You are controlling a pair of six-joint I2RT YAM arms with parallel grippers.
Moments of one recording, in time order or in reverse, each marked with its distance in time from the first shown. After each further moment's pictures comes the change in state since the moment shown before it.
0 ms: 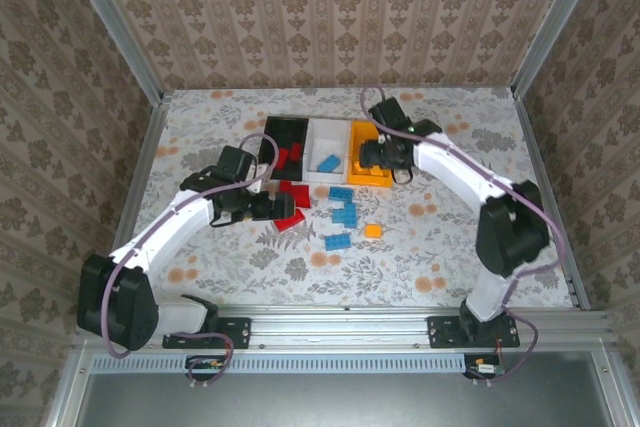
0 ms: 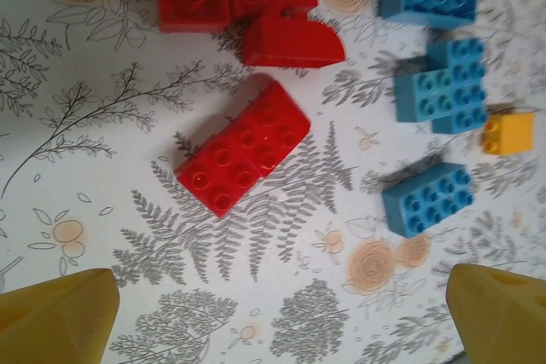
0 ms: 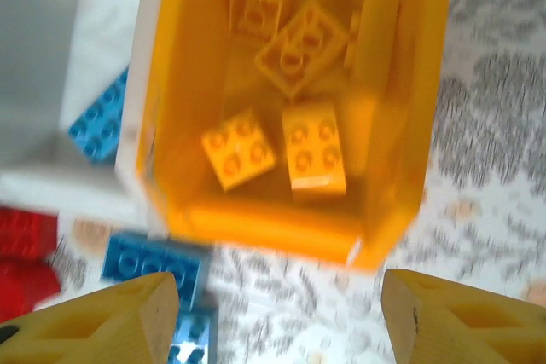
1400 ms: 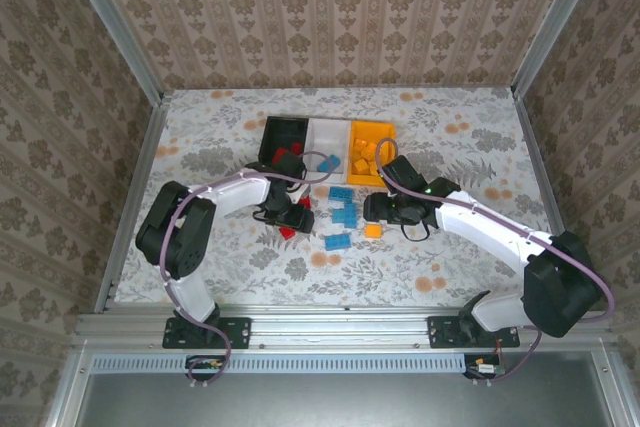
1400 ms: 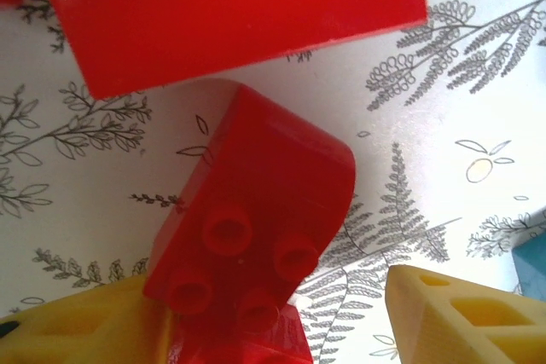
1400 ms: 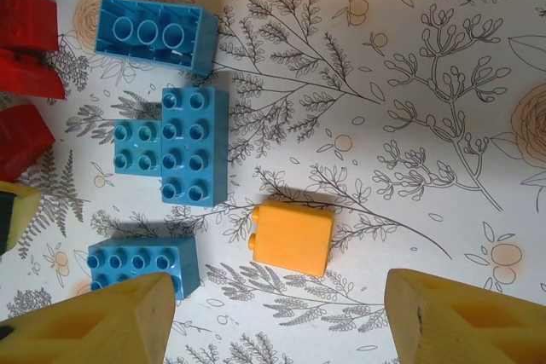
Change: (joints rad) left arm -0.181 0.467 0.152 0.029 -0.128 0.095; right arm 0.132 -0.346 -0.477 0.126 -0.069 0.187
